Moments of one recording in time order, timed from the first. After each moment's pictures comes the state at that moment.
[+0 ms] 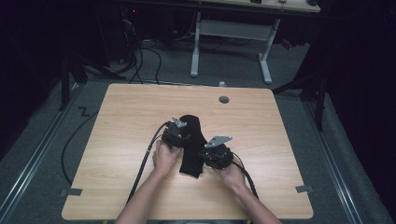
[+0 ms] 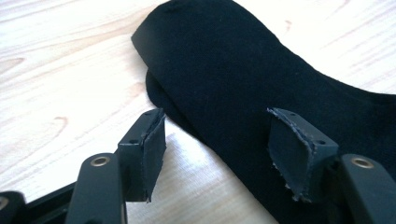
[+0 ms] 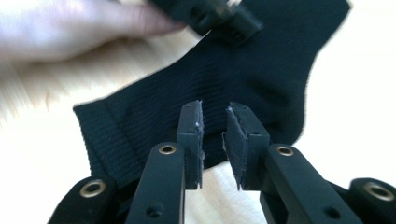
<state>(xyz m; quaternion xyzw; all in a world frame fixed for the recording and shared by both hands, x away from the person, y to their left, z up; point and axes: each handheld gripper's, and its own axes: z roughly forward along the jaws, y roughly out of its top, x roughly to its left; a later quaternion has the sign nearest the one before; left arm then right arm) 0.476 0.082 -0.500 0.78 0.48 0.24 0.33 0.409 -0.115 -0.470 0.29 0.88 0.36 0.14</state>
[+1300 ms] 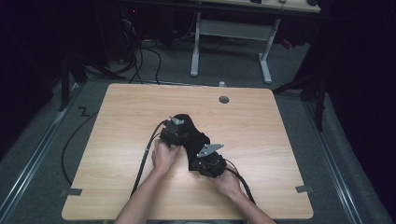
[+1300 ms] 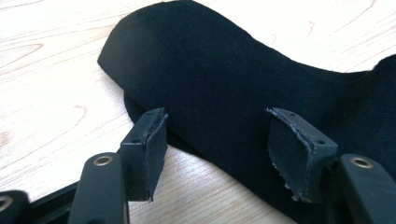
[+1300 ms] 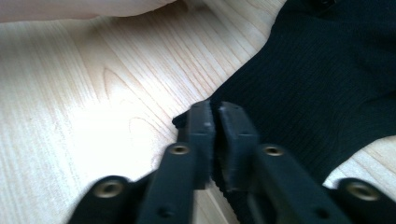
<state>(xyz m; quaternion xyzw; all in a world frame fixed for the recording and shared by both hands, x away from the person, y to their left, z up) 0.479 0.090 -0.498 0.77 0.51 0.22 0.32 0.389 -0.095 -0.486 0.24 0.90 0.35 0.10</state>
